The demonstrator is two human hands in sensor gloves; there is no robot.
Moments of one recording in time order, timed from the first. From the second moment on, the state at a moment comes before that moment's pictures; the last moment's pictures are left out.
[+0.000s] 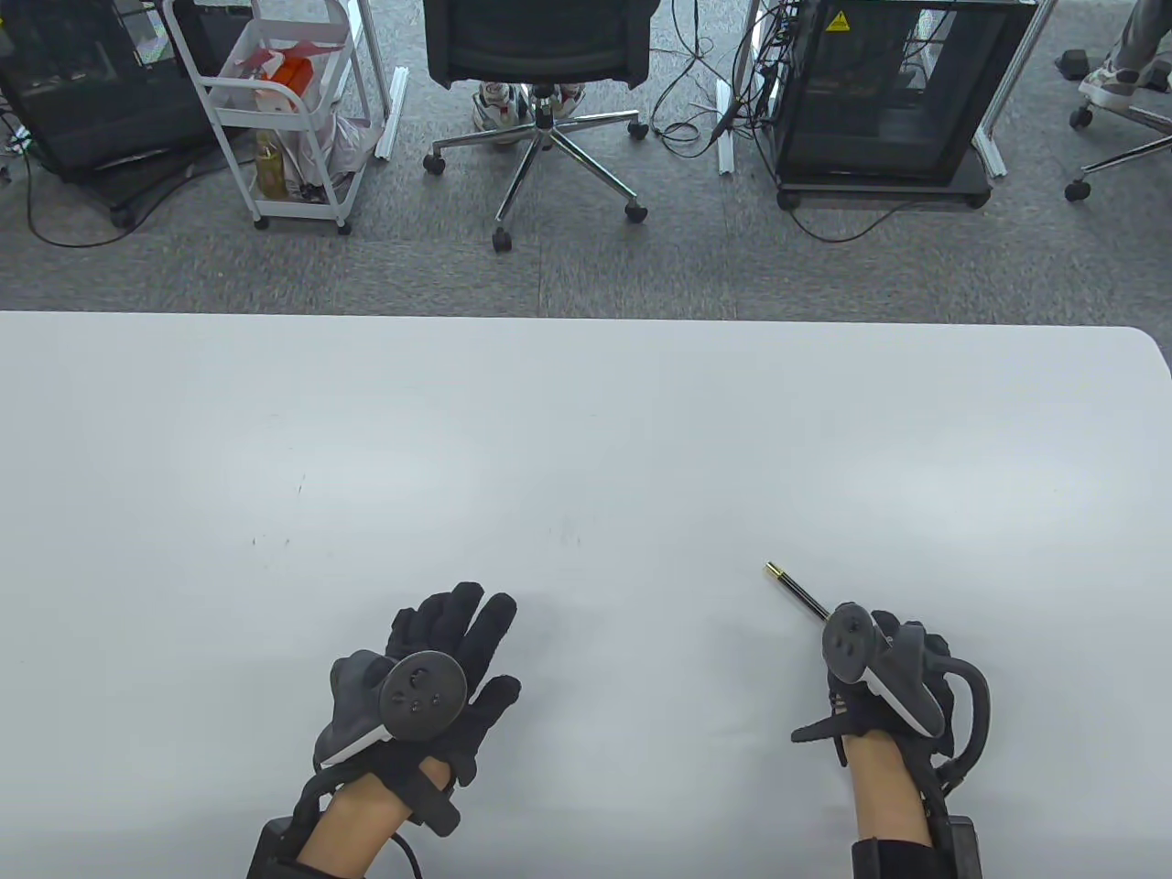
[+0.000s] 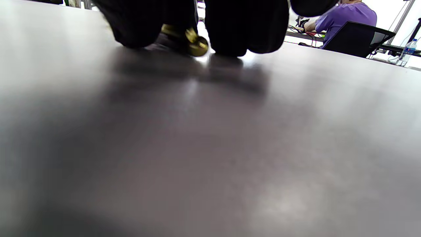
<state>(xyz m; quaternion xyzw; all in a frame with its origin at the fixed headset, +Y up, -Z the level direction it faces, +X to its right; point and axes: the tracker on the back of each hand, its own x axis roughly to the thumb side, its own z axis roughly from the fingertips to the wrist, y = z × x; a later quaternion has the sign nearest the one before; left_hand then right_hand) -0.175 -0.725 -0.212 -0.01 -0.20 0.17 0.96 0.258 -0.783 -0.251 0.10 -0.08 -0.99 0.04</state>
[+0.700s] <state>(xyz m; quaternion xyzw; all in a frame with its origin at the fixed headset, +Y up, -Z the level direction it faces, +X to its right) -0.157 -0.726 -0.205 0.01 -0.25 0.14 0.96 0.238 -0.764 -0.242 0.03 -0.05 -0.99 -0.10</state>
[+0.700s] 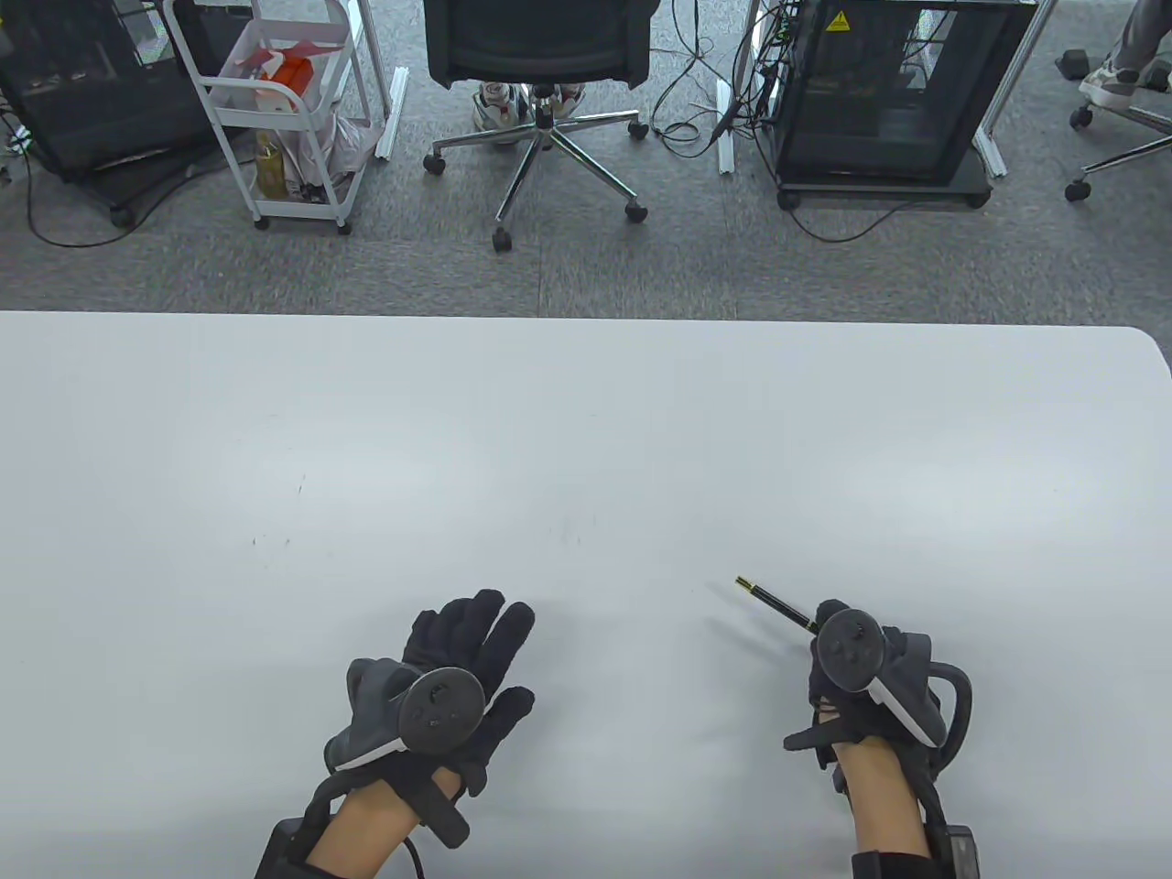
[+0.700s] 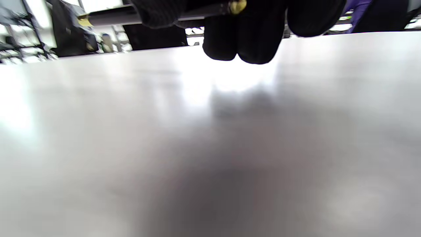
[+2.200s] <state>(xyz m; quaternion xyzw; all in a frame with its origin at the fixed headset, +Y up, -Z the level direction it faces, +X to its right) -0.115 -0.709 -0.192 0.06 -0.32 0.12 0.94 0.083 -0.728 -0.193 -0.33 0.00 -0.90 -0.30</state>
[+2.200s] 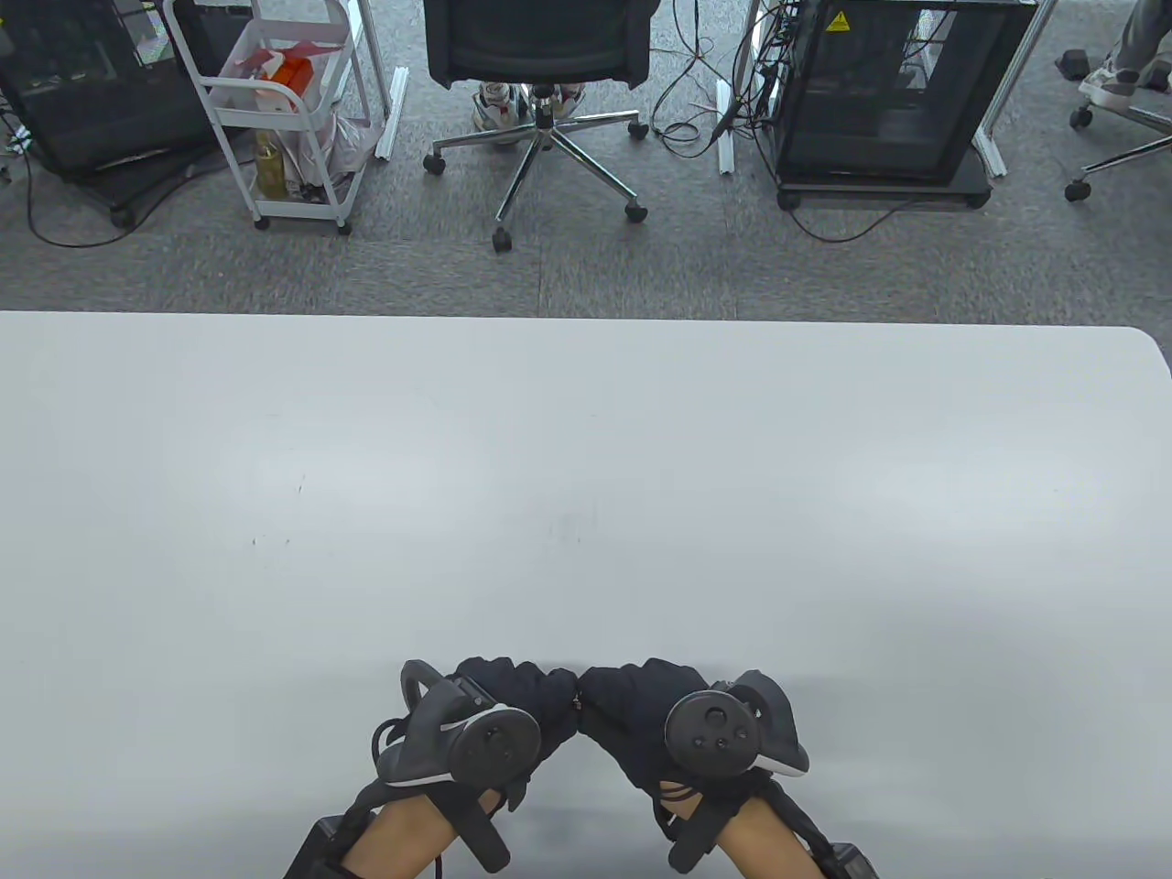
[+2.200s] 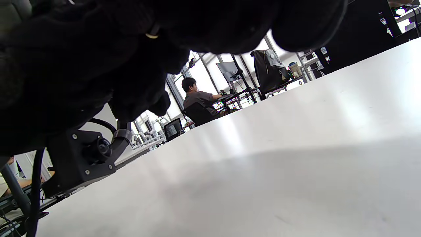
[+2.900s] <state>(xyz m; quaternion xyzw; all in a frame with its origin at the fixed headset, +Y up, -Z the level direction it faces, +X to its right) -0.124 -0.715 -0.199 0.04 -0.31 0.12 0.94 0.091 -0.727 -0.199 -0.34 0.01 -0.90 -0.27</state>
